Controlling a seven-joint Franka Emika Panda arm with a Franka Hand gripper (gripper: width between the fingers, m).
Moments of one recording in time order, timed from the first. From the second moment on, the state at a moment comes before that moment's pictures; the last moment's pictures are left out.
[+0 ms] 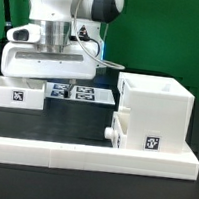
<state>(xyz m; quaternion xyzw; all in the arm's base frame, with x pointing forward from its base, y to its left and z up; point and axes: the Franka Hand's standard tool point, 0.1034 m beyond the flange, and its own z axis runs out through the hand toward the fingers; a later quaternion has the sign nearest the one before) 0.375 -0.081 0.006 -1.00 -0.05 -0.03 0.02</state>
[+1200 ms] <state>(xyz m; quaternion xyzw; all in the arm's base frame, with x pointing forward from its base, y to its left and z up) 0.374 -0.089 0.006 -1.00 -0.05 -0.03 0.02</state>
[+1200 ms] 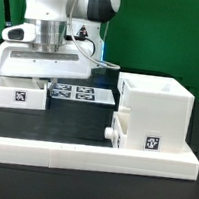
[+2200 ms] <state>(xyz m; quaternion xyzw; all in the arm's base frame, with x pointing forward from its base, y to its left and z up) 0.406 -0.052 0.044 -0.95 -0.32 -0.01 0.03</state>
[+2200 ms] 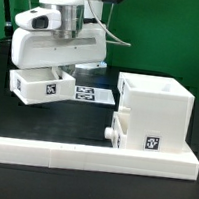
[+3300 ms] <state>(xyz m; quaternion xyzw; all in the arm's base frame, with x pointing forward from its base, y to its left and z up) 0.473 -0.052 0.065 -0.76 -0.65 -0.01 0.00</state>
